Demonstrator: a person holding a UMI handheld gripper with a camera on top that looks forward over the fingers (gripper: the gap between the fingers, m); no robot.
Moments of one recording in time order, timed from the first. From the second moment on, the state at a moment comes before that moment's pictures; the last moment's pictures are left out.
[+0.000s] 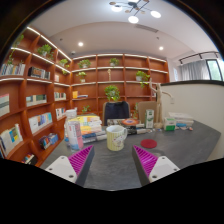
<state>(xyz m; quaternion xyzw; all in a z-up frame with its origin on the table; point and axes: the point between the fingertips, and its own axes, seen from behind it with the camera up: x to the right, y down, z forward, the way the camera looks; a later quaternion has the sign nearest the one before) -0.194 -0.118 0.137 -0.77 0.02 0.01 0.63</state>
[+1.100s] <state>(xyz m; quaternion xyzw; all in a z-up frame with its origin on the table) -0.381 0.046 0.094 -0.76 -0.04 0.06 0.65</state>
